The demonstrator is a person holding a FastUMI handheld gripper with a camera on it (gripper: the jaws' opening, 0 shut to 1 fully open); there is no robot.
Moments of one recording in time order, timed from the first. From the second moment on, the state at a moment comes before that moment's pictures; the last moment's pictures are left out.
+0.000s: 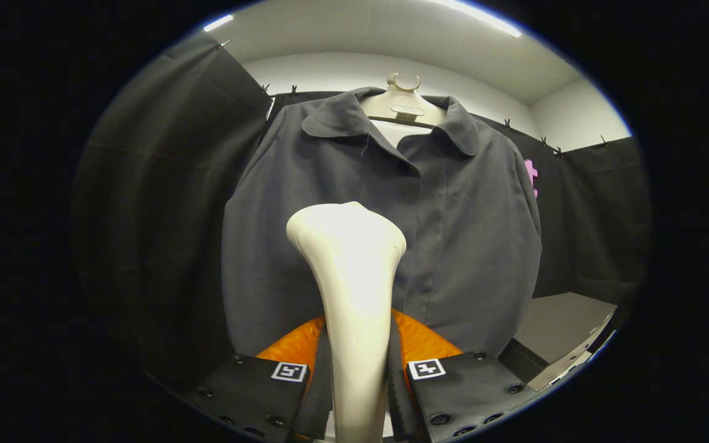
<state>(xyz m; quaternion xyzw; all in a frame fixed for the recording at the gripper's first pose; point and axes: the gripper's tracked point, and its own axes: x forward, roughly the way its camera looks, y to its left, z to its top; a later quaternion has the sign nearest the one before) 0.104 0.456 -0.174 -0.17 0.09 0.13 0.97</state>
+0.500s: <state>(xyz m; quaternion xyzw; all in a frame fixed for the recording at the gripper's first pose) 0.098 0.440 -0.204 -0.17 0.12 0.12 0.97</state>
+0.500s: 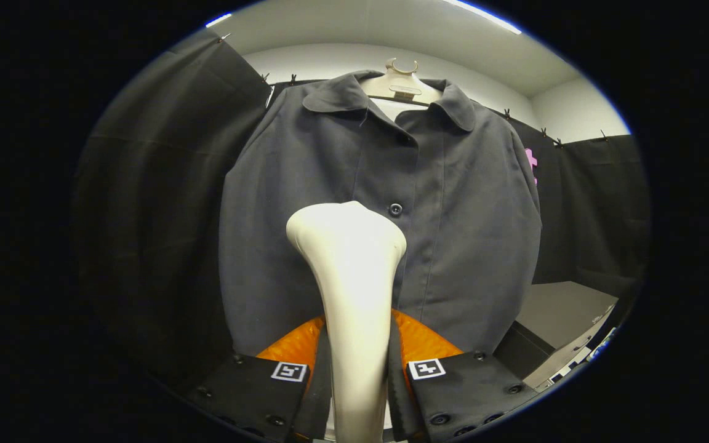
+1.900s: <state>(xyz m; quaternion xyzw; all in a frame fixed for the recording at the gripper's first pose) 0.044 0.405 -0.321 -0.20 0.23 0.12 0.95</state>
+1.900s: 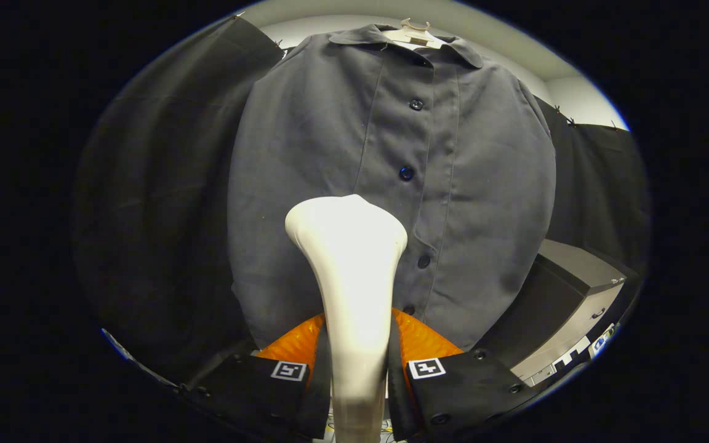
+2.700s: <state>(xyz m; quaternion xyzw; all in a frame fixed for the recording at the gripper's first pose) 0.000 0.383 -0.171 -0.16 0.13 0.13 0.97</state>
